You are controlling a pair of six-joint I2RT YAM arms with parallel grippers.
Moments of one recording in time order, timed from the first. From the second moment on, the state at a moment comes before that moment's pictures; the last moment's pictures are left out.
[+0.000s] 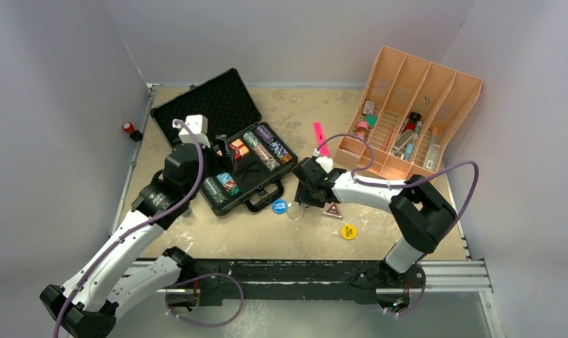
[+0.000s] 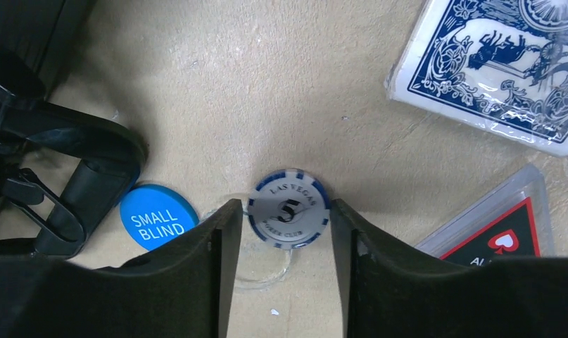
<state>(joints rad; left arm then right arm) -0.56 0.84 0.90 -0.41 -0.36 -0.39 0.82 1.64 0.93 -0.43 0.27 0.99</state>
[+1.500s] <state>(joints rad) -0.78 1.09 0.57 0.38 -0.06 -0.75 0.78 1.24 0.87 -0.07 0.19 1.09</state>
